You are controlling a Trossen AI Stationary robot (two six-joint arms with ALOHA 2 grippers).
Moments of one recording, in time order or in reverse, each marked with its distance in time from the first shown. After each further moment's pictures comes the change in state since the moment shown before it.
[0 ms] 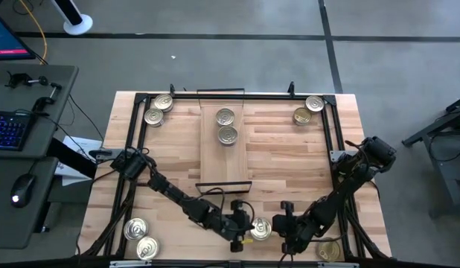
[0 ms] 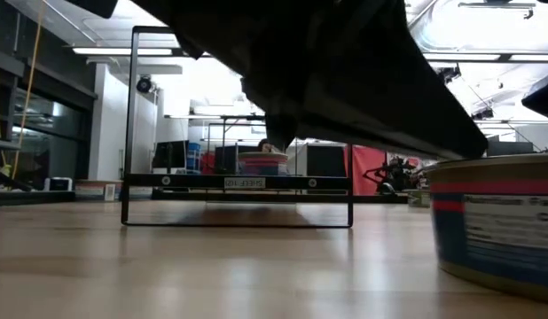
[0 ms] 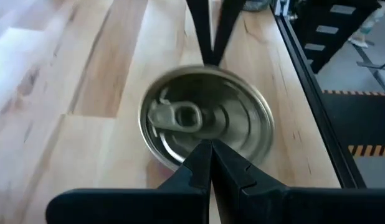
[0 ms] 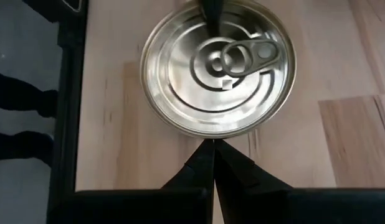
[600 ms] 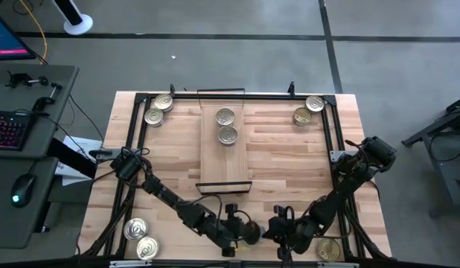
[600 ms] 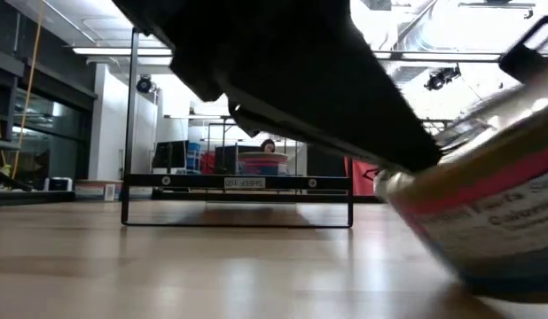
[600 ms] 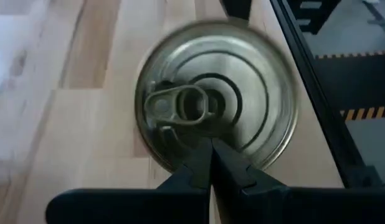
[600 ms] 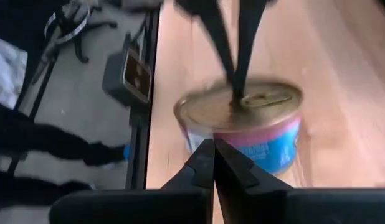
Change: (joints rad) left arm -0.055 -0.019 0.003 -0.170 -0.007 0.030; right arm -0.006 -0.001 0.000 0.274 0.076 -0.055
